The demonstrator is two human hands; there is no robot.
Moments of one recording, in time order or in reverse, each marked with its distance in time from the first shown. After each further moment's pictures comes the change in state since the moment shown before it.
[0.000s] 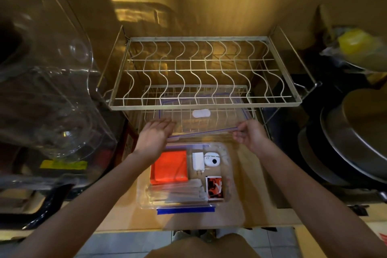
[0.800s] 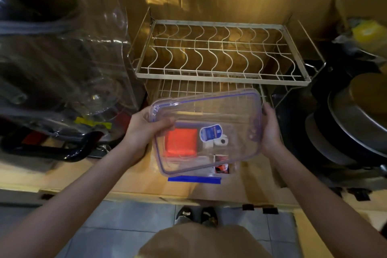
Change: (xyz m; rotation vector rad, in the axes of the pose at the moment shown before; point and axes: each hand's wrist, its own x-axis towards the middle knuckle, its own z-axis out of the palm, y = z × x) left_hand -0.101 0.024 -0.076 -1.447 0.139 -0.536; right_hand -0.042 0.050 -0.031 0.112 -0.344 -0.298
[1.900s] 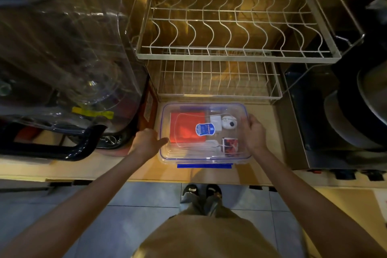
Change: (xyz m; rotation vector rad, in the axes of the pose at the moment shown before) left_hand 0.027 -0.086 -0.027 1.110 -0.077 -0.352; right_hand 0.005 0.084 0.023 -0.766 0.317 -0.168
